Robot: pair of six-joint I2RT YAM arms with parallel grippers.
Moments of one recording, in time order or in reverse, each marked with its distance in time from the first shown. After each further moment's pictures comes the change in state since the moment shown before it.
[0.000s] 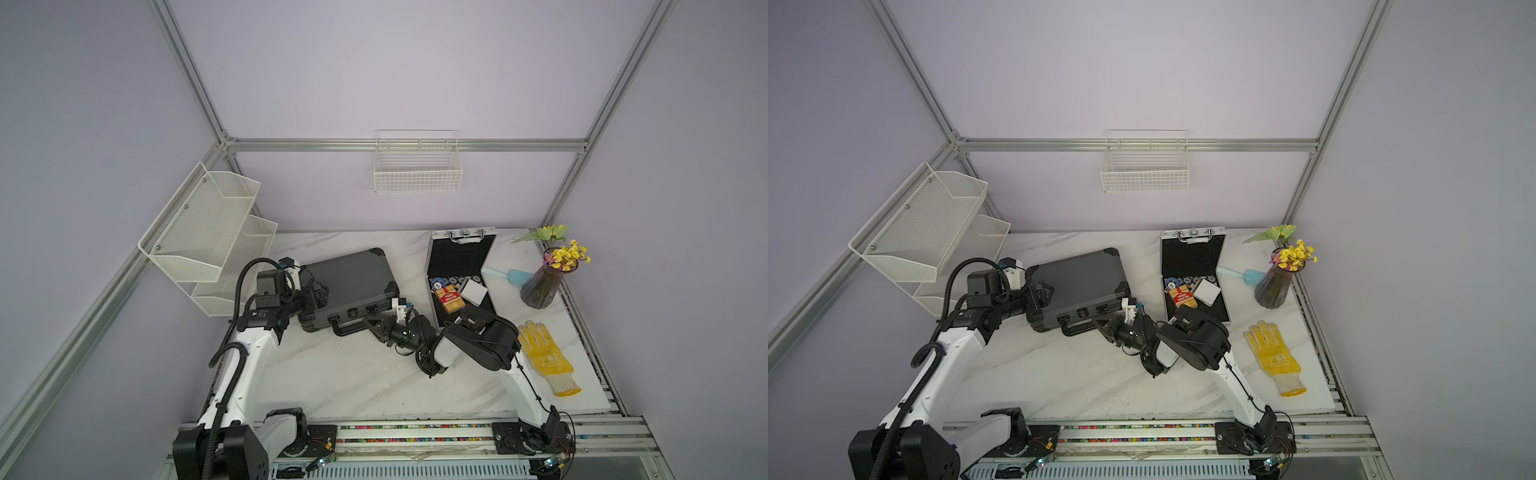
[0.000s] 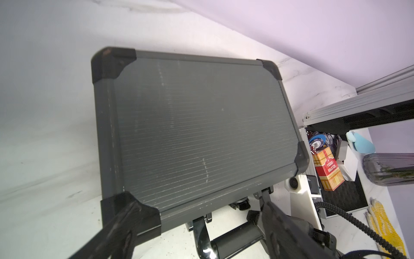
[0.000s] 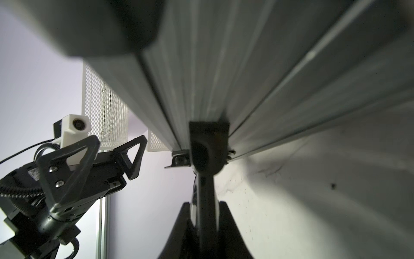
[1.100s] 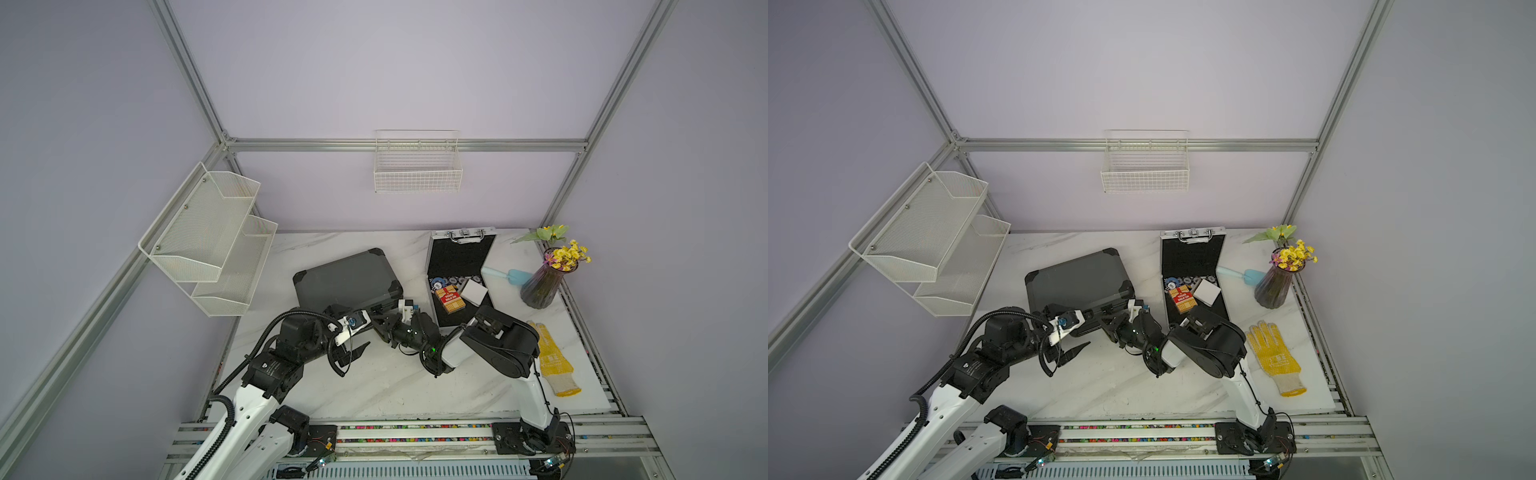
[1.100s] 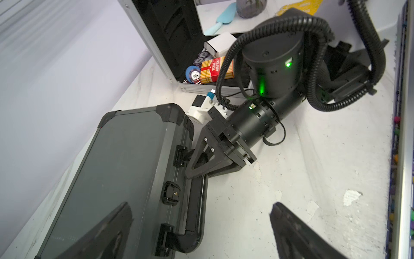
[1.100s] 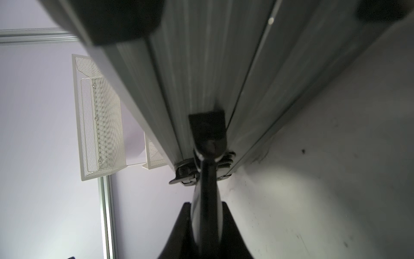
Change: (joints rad) left arm -0.482 -0.359 -0.222 -0.008 0.094 0.916; right arm 0.016 -0.173 -0.085 -0.183 0.089 0.094
